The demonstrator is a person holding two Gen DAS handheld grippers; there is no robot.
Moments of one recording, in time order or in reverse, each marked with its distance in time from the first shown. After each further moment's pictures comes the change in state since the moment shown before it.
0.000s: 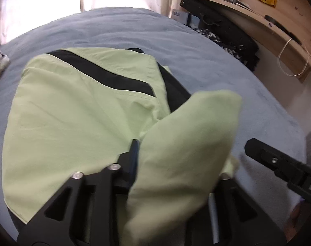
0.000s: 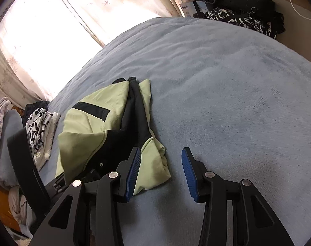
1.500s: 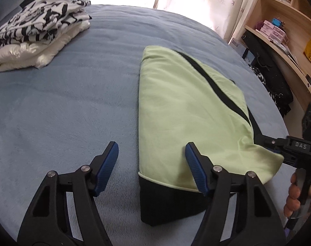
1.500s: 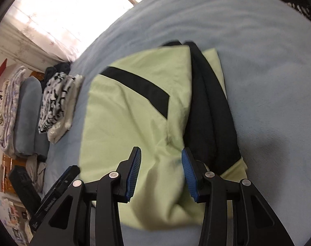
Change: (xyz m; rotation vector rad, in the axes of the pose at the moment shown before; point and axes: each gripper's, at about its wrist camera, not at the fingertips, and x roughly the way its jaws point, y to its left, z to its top) left arm -0.099 0.170 -0.033 -0.369 -0.071 0.211; right arm 0.086 0.079 0.058 -0.121 0.387 0.200
